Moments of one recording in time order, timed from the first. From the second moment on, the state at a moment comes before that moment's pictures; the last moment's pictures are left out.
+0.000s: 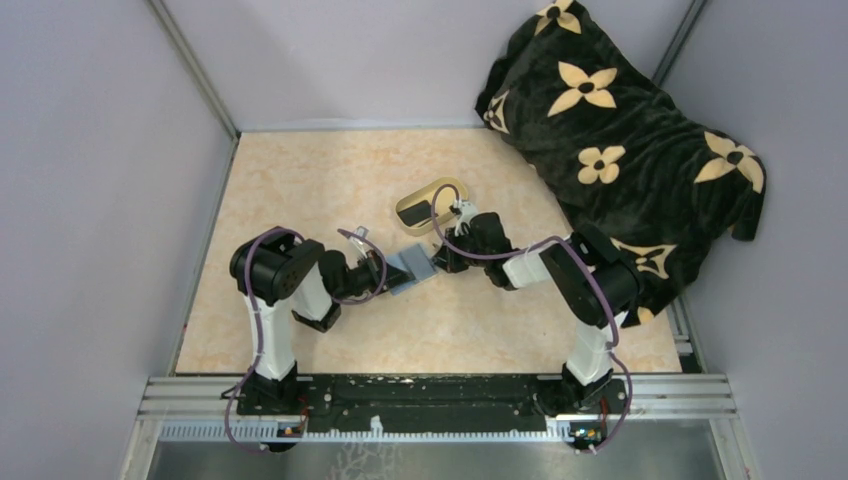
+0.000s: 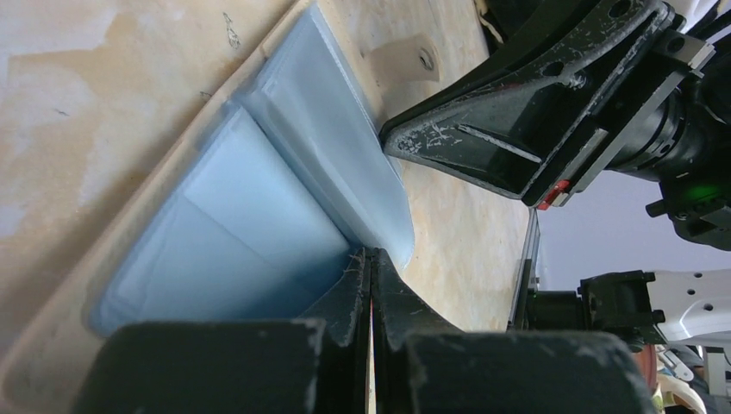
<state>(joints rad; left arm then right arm) -0.45 2.03 0.34 1.45 0.53 -0.94 0.59 1.81 0.71 0.56 -0.37 0.44</state>
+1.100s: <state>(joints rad) -0.45 1.64 0.19 1.22 0.55 -1.00 0.64 1.89 0.72 0.68 -0.49 0.50</state>
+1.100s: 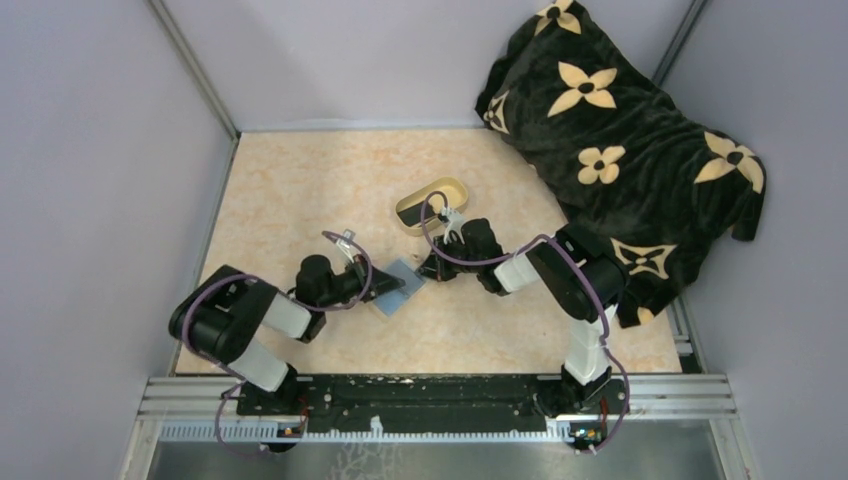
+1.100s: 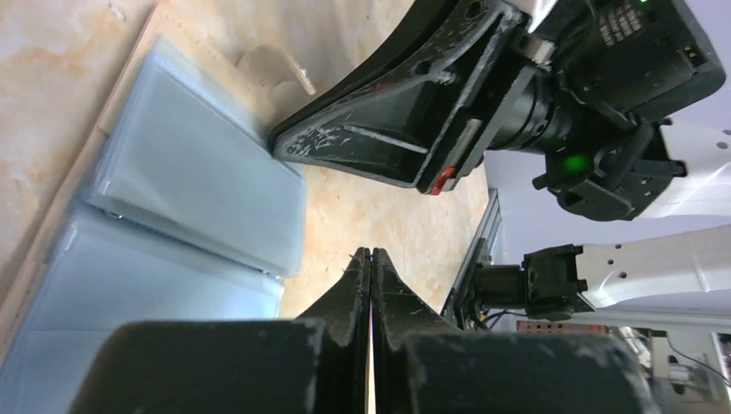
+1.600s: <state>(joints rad) -0.45 1.06 0.18 0.34 0.26 -0.82 0.64 1.91 0.72 0.70 -0.51 0.52</state>
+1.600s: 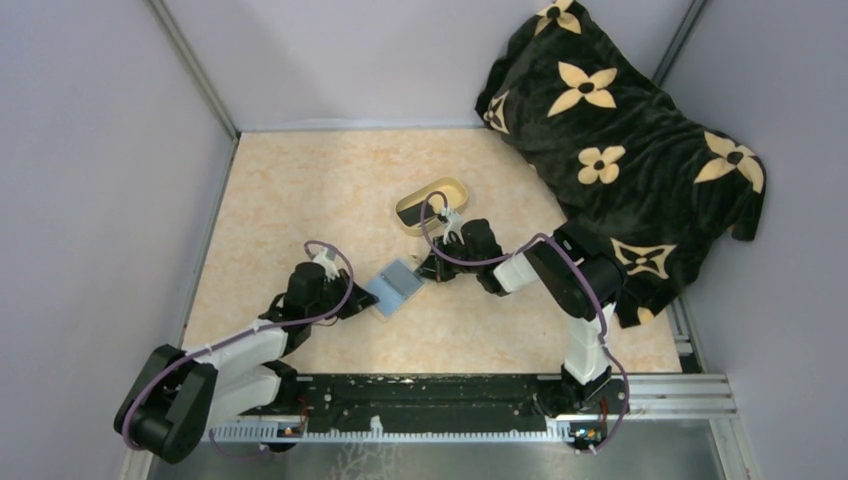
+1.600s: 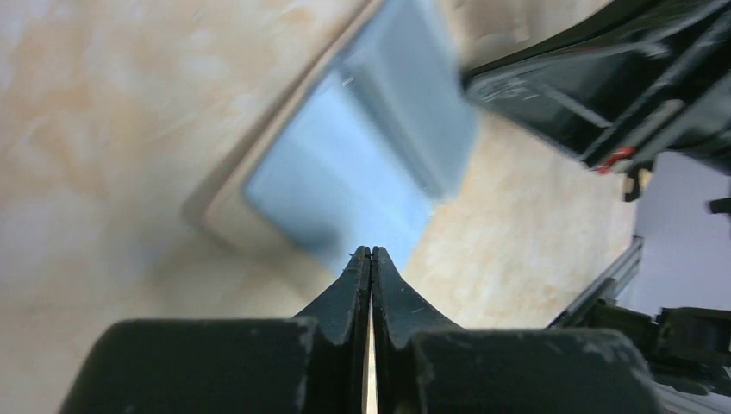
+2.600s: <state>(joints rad) -0.44 1.21 0.15 0.42 0.27 -0.87 0.65 1.90 0.72 0.69 -0.48 0.47</state>
